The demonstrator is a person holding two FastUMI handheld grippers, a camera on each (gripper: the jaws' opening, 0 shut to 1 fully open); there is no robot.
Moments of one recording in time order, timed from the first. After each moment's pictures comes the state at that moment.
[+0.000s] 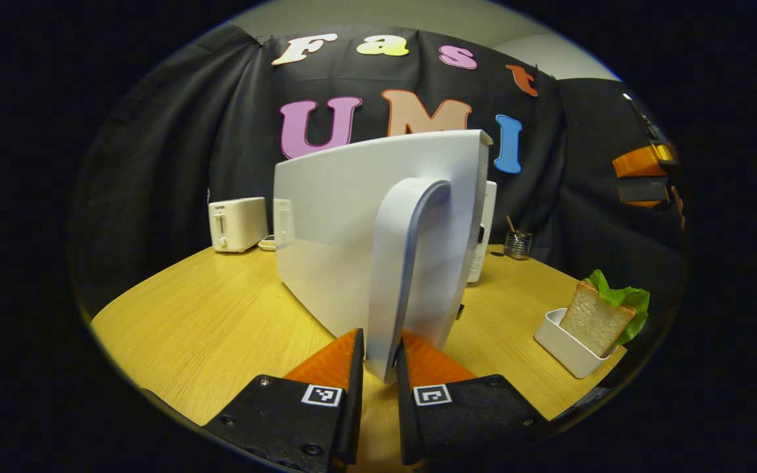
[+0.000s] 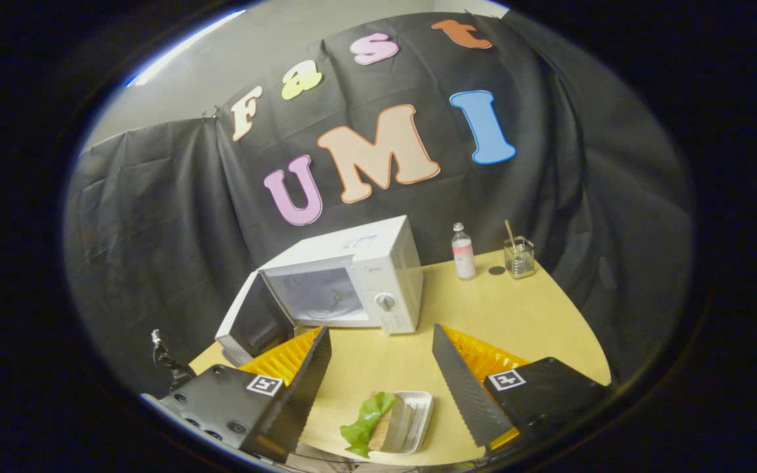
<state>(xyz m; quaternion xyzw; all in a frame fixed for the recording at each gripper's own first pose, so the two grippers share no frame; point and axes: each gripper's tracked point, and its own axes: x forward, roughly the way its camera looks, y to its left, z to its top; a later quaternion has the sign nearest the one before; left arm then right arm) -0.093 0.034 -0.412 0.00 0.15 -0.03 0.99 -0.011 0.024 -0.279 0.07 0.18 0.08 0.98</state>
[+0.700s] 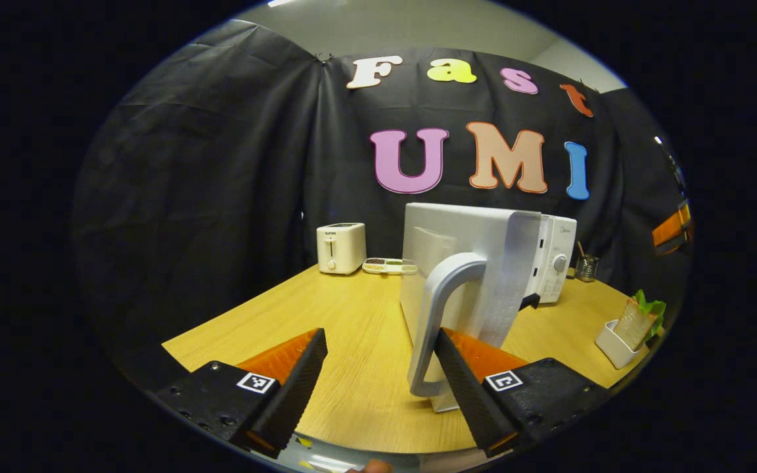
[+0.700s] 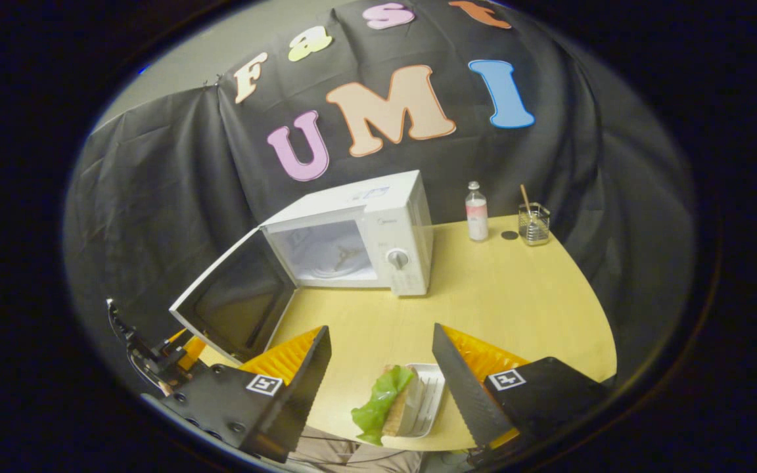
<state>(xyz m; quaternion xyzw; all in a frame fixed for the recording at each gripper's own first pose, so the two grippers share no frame) -0.157 0.187 -0.337 0.02 0.10 0.12 0.99 -0.018 0.048 -0.331 0.03 0.28 0.09 0.96</state>
